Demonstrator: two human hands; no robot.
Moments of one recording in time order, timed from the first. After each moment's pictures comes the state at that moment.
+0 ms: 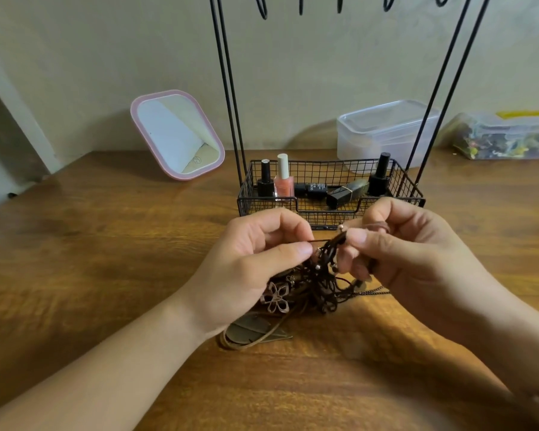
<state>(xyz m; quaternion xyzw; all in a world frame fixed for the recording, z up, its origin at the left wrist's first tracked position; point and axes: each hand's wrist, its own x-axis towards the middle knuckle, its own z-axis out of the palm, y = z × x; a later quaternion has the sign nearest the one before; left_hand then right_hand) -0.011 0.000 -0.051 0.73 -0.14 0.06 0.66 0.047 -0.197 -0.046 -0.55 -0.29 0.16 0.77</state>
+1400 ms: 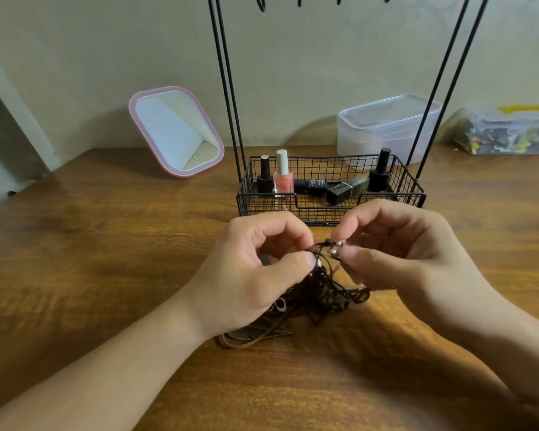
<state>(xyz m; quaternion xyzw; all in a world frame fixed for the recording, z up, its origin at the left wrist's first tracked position) -0.015 -0.002 -0.050 0.81 -0.19 0.13 0.54 0.042 -0.199 -0.050 -0.63 -0.37 0.08 0.67</state>
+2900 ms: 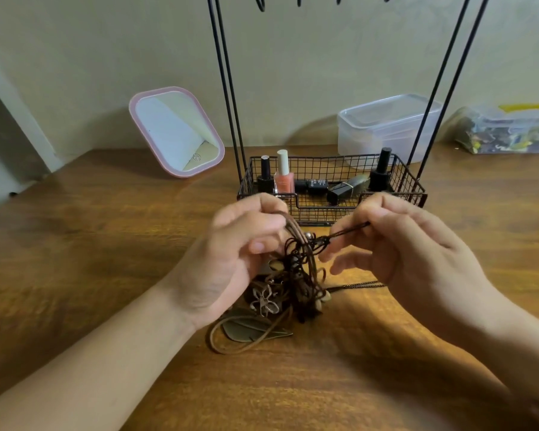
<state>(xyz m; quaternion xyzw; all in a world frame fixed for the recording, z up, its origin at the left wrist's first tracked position) -0.010 0.010 -0.046 0.61 -0.10 0.01 0.79 0.046 -0.192 -0.054 -0.57 -0.31 0.12 0.75</state>
